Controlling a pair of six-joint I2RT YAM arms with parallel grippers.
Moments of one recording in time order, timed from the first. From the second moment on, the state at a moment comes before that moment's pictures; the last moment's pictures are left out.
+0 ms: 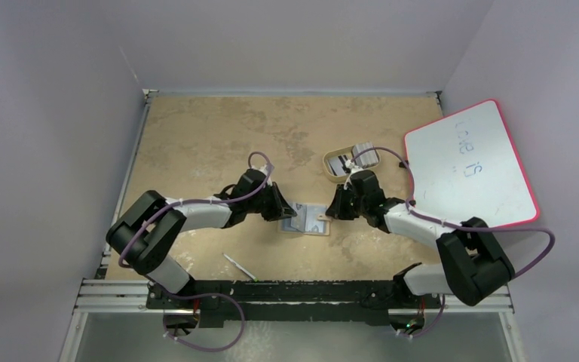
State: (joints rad) left arm -0.68 1.59 0.64 0.25 0.31 -1.02; right arm 0.50 1.34 0.53 -0.01 -0.17 0.56
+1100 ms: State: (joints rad) left arm -0.68 1.59 0.64 0.23 0.35 -0.93; right arm 0.50 1.31 0.52 -0.01 -0.17 0.56
